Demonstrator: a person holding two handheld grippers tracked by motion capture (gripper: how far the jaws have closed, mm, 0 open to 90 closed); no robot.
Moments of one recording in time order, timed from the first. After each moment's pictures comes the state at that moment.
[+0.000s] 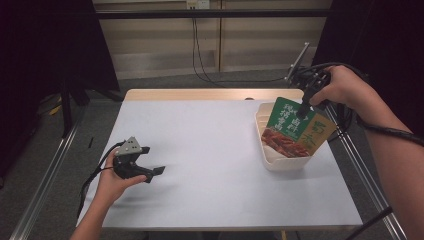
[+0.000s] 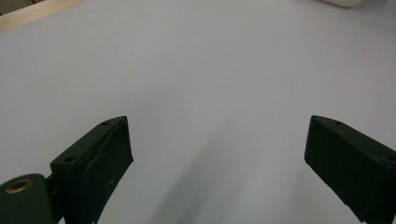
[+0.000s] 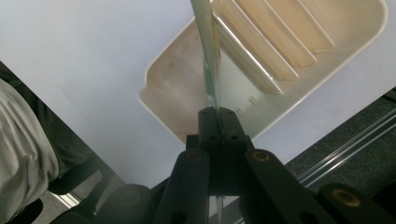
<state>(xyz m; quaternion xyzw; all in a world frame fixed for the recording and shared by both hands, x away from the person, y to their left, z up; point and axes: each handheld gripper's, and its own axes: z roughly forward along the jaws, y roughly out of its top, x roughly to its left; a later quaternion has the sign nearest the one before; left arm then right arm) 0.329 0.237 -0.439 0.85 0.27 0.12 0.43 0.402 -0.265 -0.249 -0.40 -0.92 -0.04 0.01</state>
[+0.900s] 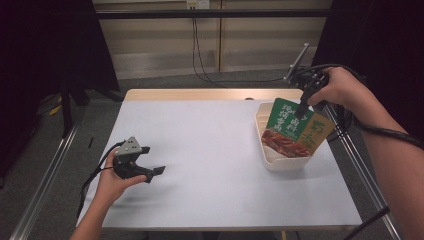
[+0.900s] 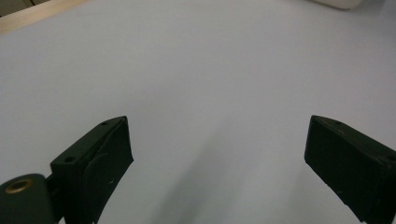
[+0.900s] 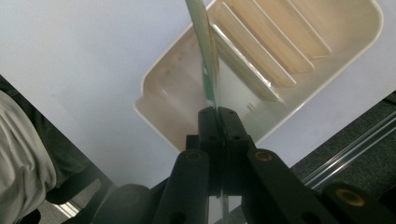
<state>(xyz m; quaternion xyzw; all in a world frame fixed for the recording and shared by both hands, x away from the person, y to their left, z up) 0.329 0.237 -0.437 0.85 0.27 0.12 0.43 0.406 -0.265 -0.255 -0.40 -0.91 -0.05 0.01</state>
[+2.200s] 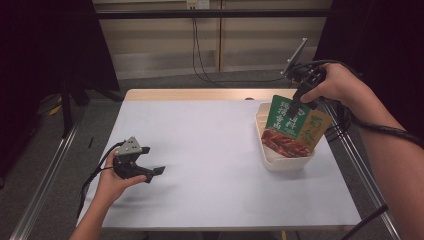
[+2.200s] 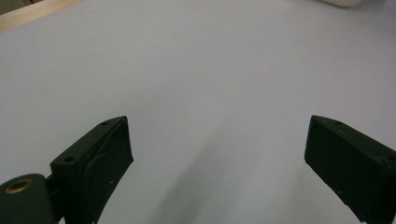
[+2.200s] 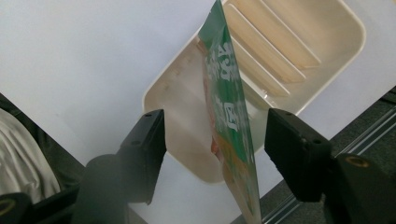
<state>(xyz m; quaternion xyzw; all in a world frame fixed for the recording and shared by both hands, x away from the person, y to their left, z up) 0.329 0.238 -0.439 0.85 0.27 0.12 0.43 0.411 -0.256 -0.247 -0.43 -0.90 -0.05 -0.01</state>
